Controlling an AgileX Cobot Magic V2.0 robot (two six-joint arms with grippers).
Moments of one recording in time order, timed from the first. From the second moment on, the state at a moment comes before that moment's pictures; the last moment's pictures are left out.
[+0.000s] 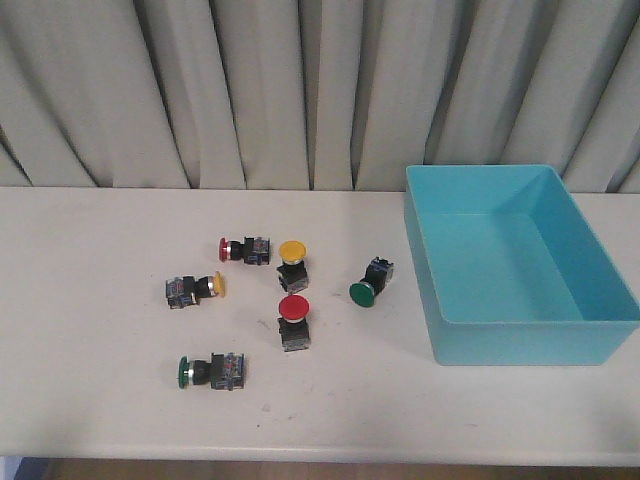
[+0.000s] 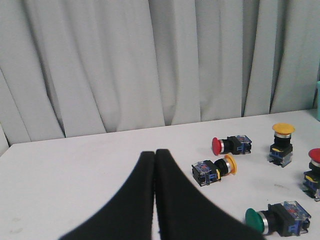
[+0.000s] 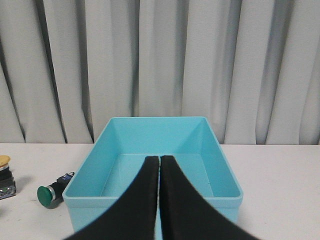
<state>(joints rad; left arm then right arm) -0.05 -0.01 0.03 0.08 0.06 -0.07 0.00 -0.01 0.03 -0.09 0.02 0.08</state>
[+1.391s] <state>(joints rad) -0.05 0.30 -0.59 0.08 0.38 -0.10 0.00 0.31 -0.53 -0.08 0.31 0.01</state>
